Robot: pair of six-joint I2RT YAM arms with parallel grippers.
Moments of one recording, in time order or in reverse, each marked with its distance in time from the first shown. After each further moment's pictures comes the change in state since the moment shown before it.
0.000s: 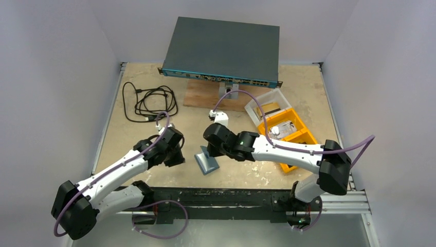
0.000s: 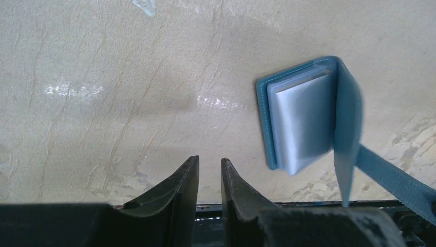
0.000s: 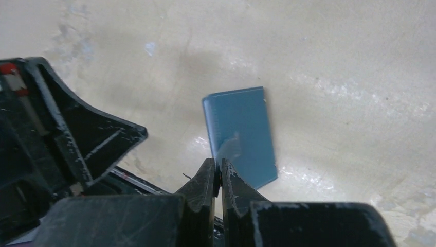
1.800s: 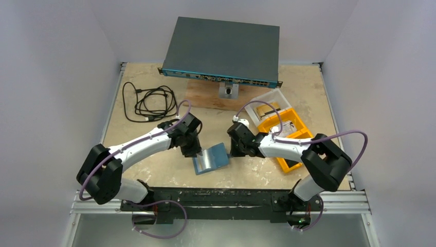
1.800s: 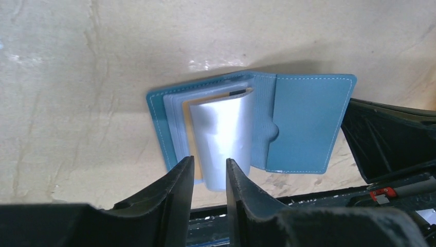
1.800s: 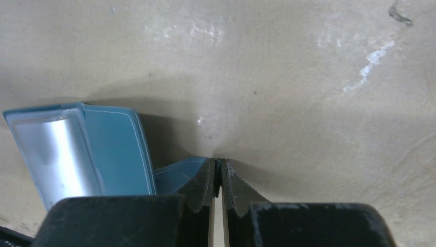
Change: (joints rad) left arm -0.037 0.414 0.237 0.099 0.159 -0.014; right arm -0.290 0.028 -0.400 0.232 -0.181 -0.097
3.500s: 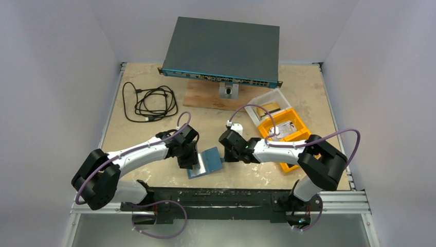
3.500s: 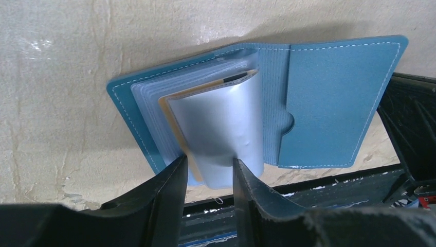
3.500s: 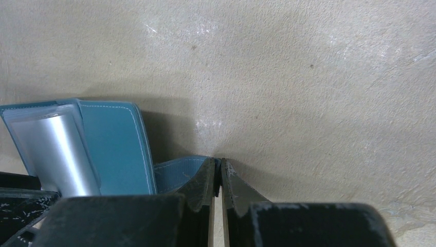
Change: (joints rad) left arm -0.007 -0.075 -0.174 0.047 0.063 0.067; right arm 0.133 0.041 0.034 0.008 0.079 0.103
